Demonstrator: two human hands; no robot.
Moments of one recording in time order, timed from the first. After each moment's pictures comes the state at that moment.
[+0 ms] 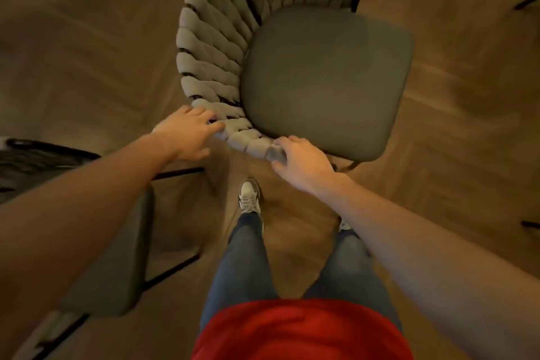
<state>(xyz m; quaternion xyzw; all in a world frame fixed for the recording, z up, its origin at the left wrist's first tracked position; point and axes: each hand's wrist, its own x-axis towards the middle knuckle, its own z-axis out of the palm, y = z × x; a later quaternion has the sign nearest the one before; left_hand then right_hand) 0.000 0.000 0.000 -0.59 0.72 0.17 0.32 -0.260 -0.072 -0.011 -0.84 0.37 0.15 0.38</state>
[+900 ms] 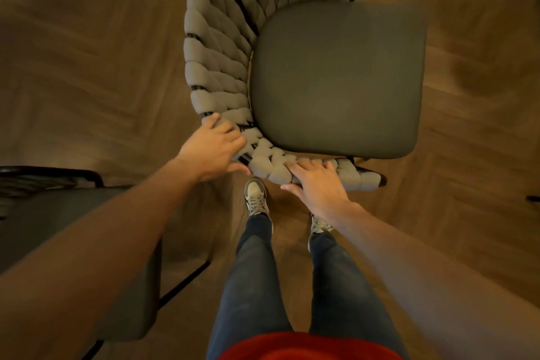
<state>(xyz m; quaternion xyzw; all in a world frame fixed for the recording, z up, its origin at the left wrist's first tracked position) 0.009 0.006 -0.060 -0.52 0.81 0.11 0.25 -0.256 -0.027 -0.066 -0.87 0.37 0.16 0.28</state>
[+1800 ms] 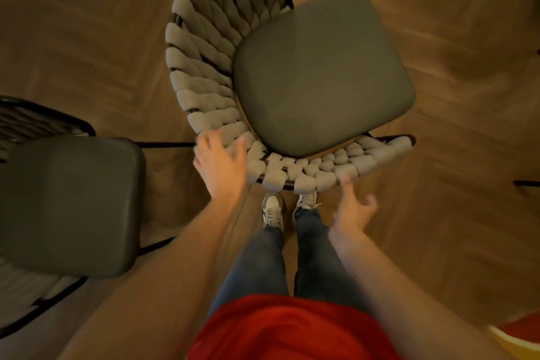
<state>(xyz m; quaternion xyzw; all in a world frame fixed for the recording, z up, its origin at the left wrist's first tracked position) -0.221 0.140 -0.036 -0.93 0.29 0.15 -0.18 -0.430 0.106 -0.023 -0.06 0.77 -0.26 0.57</state>
